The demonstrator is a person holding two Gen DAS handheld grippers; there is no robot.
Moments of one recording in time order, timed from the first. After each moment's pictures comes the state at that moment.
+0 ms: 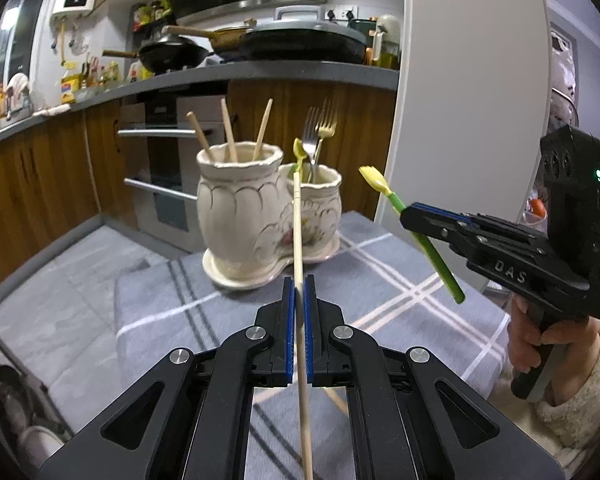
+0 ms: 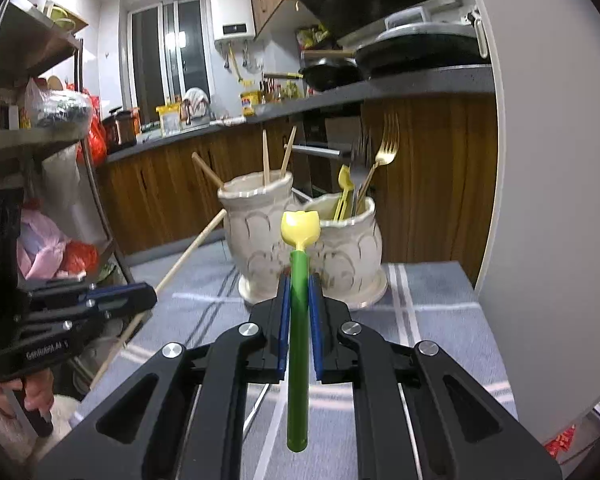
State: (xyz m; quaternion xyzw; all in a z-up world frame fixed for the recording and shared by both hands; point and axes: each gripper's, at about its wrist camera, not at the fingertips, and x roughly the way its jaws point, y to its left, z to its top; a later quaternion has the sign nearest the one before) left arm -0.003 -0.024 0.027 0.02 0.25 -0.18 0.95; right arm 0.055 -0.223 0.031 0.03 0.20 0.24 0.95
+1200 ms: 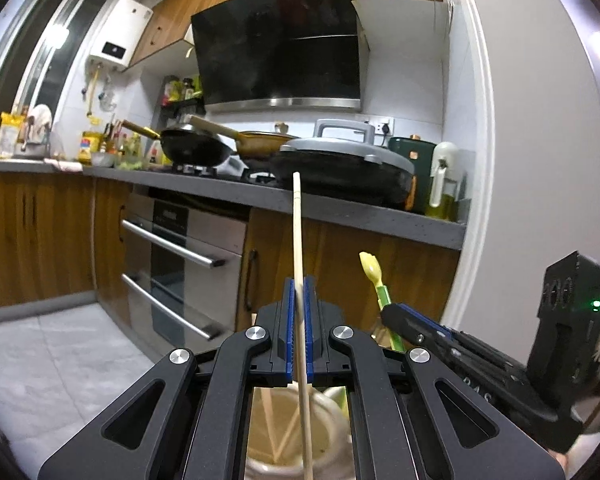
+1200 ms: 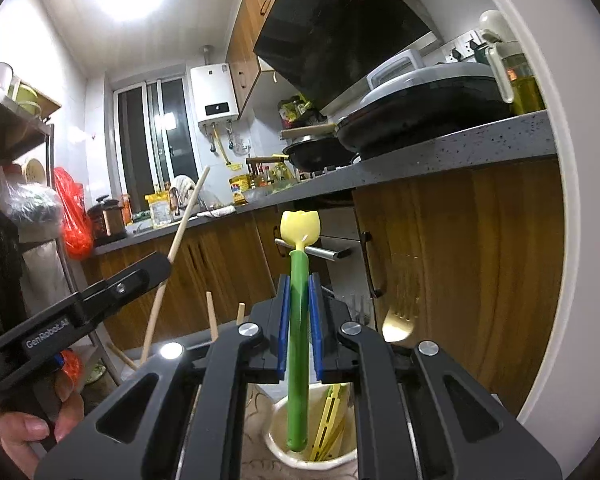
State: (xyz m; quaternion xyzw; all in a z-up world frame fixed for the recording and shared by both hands) left arm 0.147 -0.022 0.102 -0.06 0.06 -0.15 0.98; right arm 0.193 -0.205 0.073 0.11 0.07 0.23 0.96
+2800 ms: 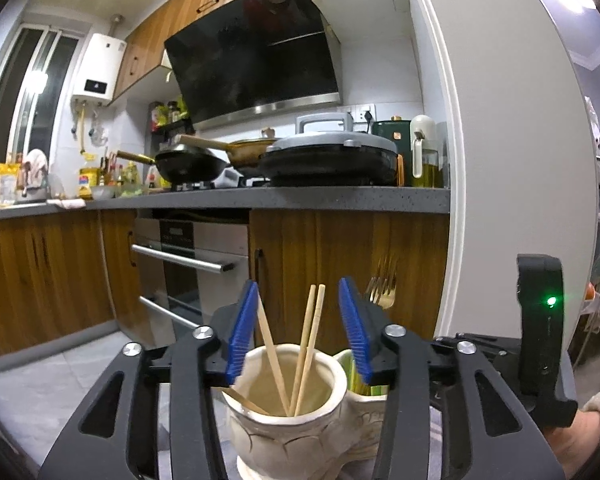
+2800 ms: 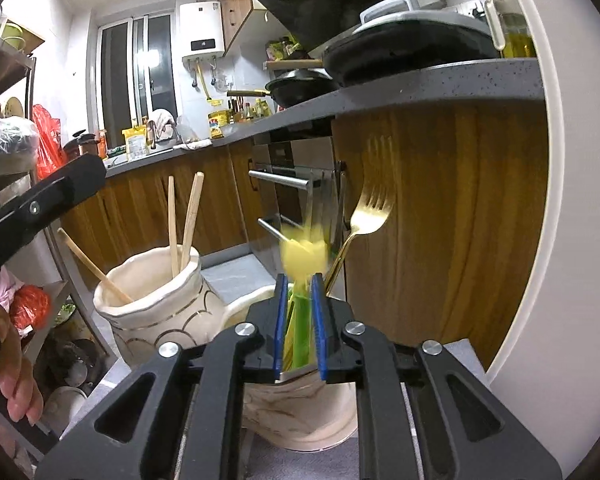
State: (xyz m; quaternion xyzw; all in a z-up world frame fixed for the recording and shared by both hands) left arm 0.106 -0.031 0.087 0.02 0.04 -0.14 0.99; right arm 0.182 -0.206 0.037 0.05 0.17 0.20 0.96
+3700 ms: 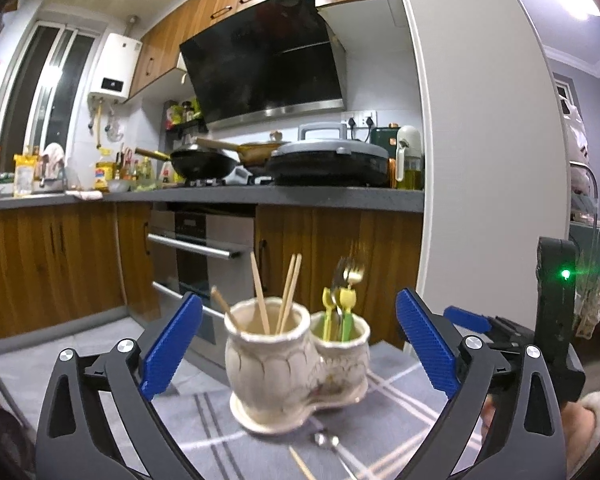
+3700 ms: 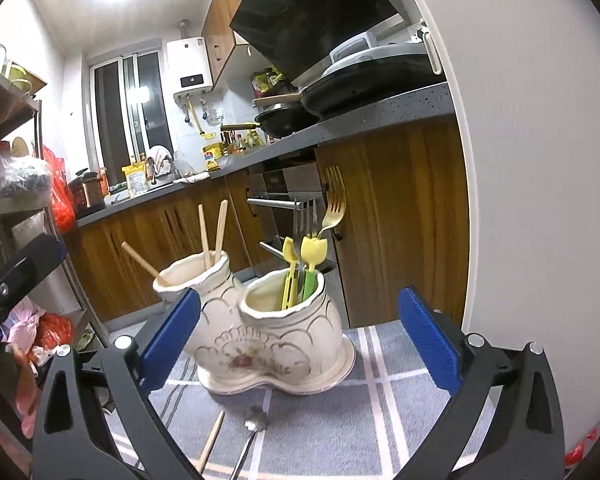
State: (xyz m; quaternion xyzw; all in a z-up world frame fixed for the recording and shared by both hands) left arm 0.015 -0.028 0.082 0.00 0.06 -0.12 0.99; right arm 0.098 -0.247 0.038 0.10 0.14 0.19 0.97
